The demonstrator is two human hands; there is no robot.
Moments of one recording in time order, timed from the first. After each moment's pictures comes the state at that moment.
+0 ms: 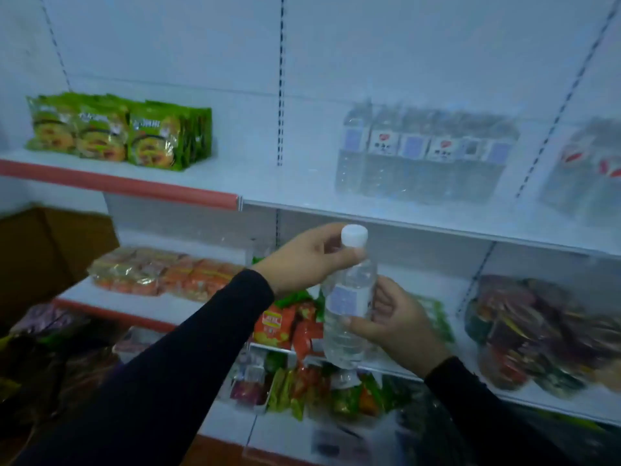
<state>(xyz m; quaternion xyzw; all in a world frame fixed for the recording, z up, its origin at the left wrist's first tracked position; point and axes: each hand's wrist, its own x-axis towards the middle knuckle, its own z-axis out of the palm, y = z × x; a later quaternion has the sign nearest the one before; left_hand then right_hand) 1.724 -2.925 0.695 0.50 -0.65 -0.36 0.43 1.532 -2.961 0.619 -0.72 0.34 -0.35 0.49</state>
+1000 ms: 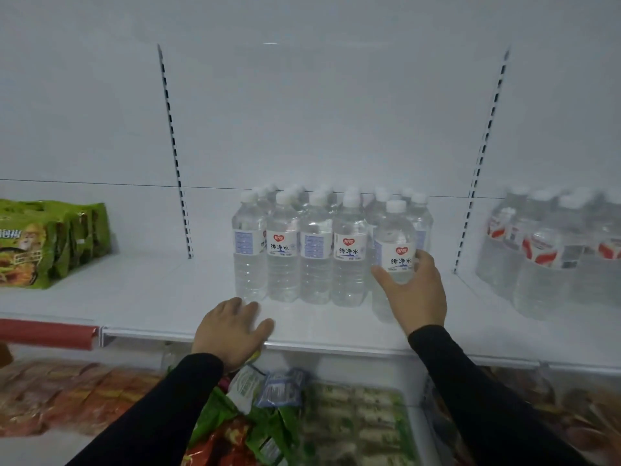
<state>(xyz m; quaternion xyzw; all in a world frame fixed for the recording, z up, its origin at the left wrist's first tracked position) 1.724 -3.164 0.677 0.76 -0.64 0.09 0.12 1.429 -3.245 0.738 -0.61 0.55 -0.55 0.15</state>
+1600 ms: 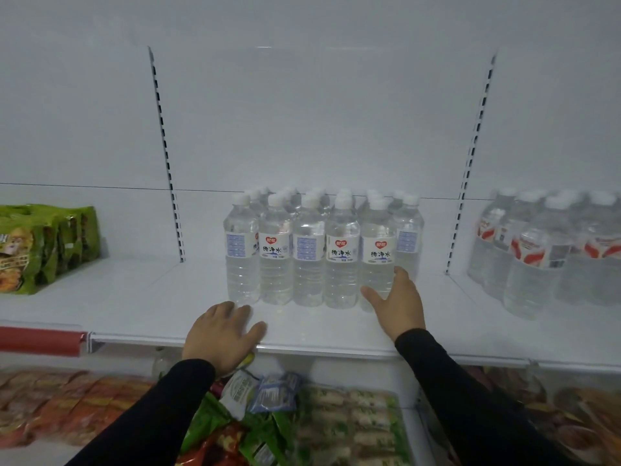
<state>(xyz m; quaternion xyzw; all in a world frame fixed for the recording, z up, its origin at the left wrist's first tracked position) 1.733 -3.173 0.664 0.73 -0.66 0.14 0.10 1.432 -3.267 0.710 -0.65 0.54 -0.48 0.22</state>
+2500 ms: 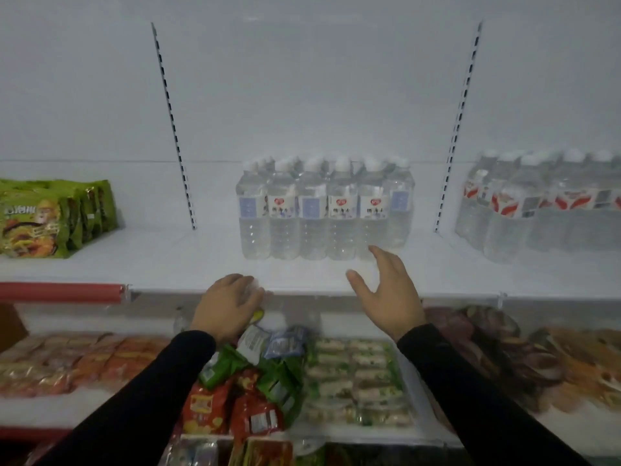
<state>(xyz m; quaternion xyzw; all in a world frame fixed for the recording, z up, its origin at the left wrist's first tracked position) 1.707 -3.082 0.688 0.72 -0.63 0.00 0.29 1.430 -3.134 0.707 -0.75 0.48 -0.42 0.13</state>
